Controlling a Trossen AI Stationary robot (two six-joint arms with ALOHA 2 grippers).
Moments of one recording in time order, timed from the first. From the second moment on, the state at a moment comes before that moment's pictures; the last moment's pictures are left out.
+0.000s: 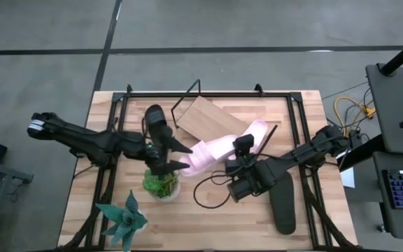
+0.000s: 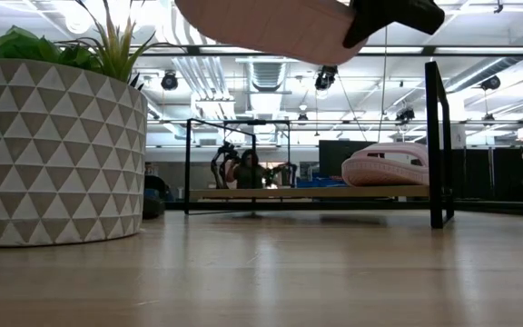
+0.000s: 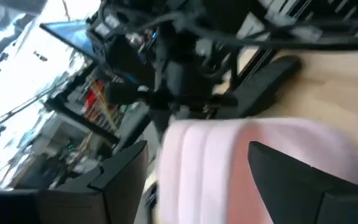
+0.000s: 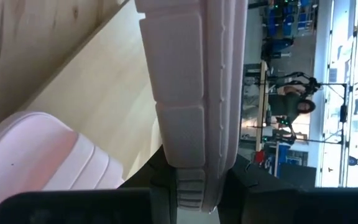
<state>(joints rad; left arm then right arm) -0.23 1.10 0.86 0.14 -0.15 0.89 0.45 1.78 1.60 -1.40 1.07 0.16</state>
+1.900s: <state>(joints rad) -0.23 1.25 0.96 0.21 -0.49 1.15 0.47 1.49 1.60 -1.35 1.10 0.64</state>
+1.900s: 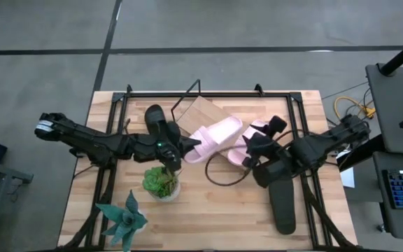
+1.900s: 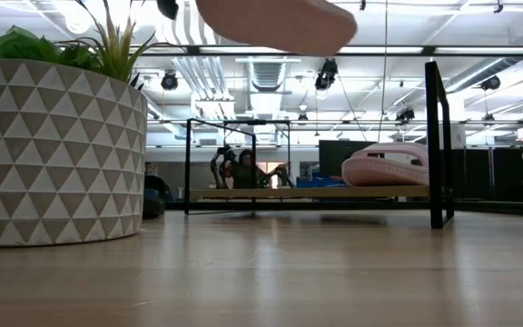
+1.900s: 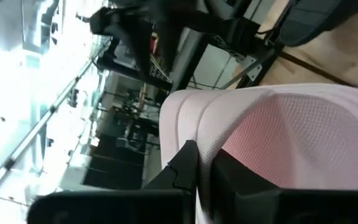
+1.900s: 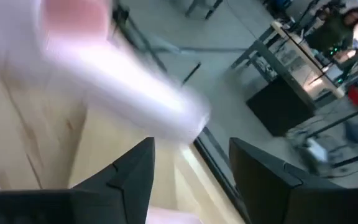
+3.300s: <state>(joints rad) -0.01 1.93 1.08 0.63 -0.69 1.25 0.56 1.42 1.60 -1.27 1.21 0.60</state>
